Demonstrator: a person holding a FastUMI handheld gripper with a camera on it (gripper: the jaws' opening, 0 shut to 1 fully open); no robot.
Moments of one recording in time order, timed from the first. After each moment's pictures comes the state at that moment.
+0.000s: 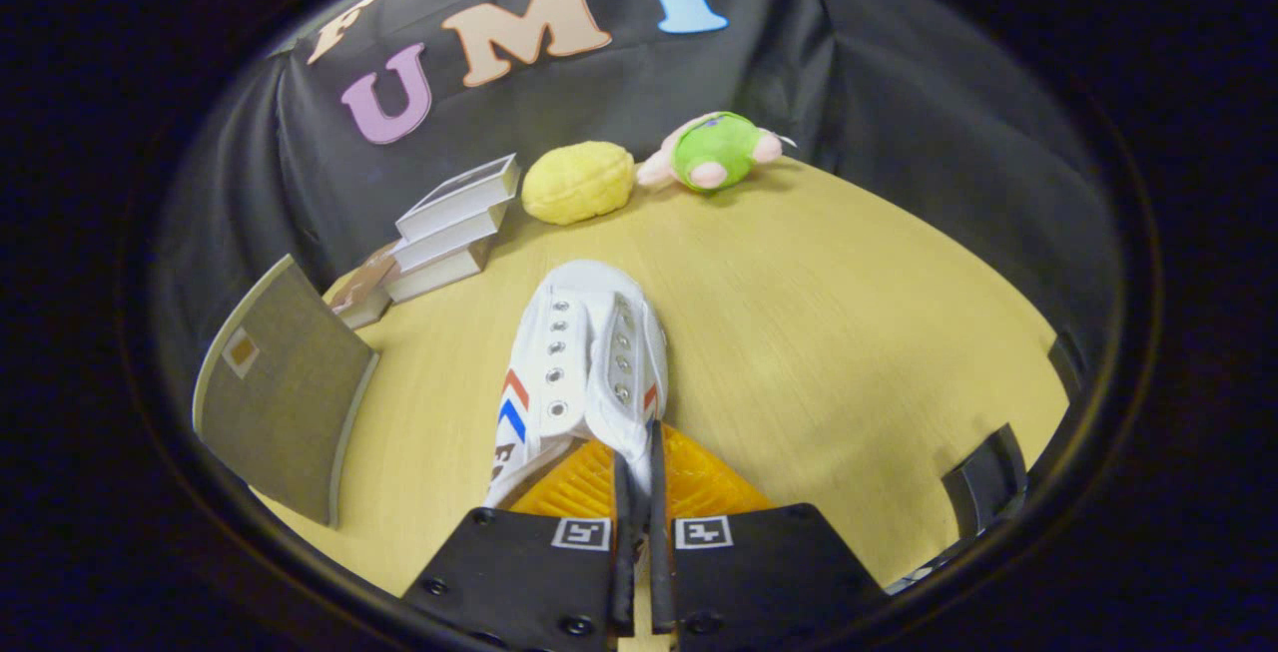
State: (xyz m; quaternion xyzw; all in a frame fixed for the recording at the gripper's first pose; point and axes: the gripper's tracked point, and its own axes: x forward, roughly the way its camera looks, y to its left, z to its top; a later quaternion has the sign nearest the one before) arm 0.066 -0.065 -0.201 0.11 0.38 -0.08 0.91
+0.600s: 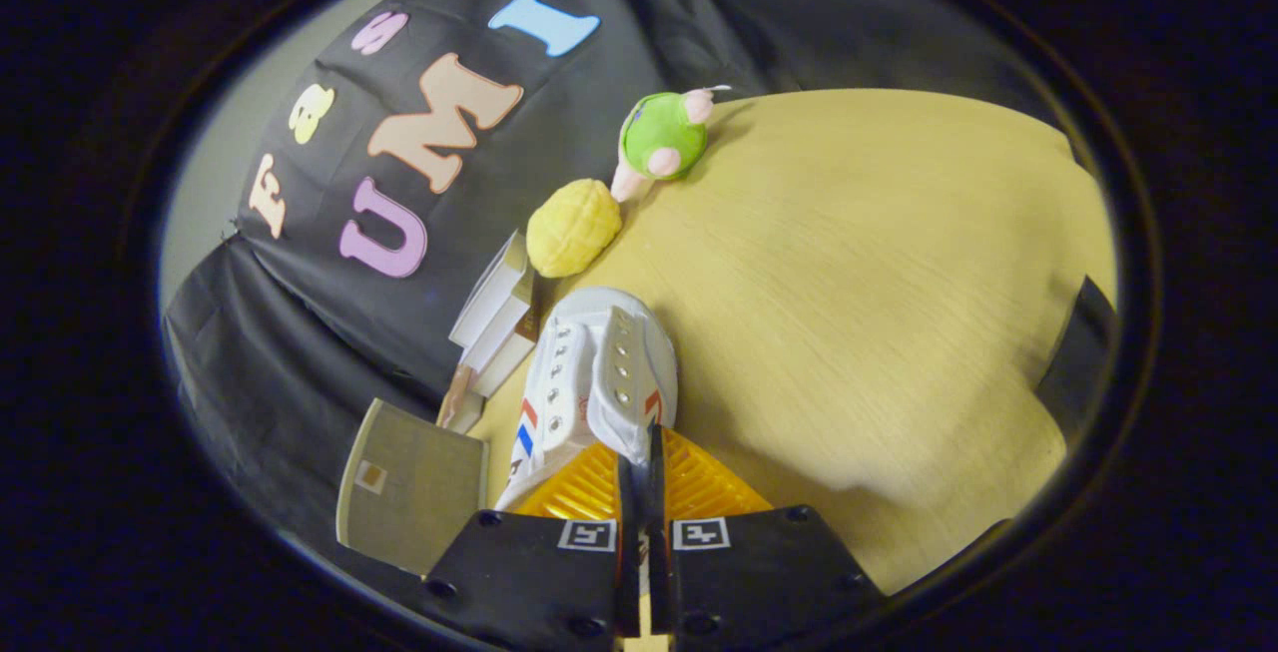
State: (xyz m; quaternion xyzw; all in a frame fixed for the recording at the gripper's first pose) arm 0.066 -0.062 -0.193 0.38 0.34 -0.04 0.86
